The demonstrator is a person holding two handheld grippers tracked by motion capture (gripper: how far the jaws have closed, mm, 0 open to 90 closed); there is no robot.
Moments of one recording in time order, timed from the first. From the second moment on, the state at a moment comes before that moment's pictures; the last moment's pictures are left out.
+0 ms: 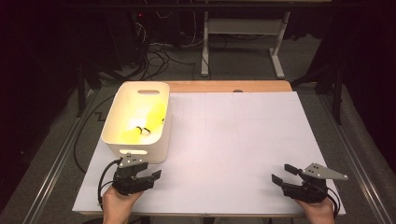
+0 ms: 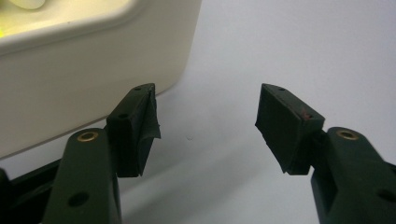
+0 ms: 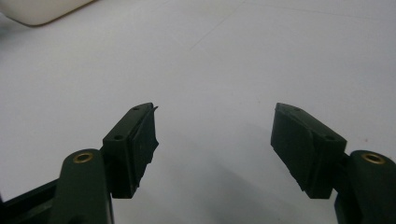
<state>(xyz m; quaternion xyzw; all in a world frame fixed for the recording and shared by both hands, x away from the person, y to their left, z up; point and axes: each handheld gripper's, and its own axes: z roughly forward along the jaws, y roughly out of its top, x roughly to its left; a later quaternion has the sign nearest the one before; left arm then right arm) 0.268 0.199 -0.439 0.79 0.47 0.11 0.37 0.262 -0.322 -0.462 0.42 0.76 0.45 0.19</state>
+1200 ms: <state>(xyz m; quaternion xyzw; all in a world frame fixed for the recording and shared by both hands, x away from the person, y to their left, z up) 0.265 0.222 -0.456 0.75 0.51 0.14 0.41 0.262 -0.323 -0.461 0.42 0.76 0.45 0.19</state>
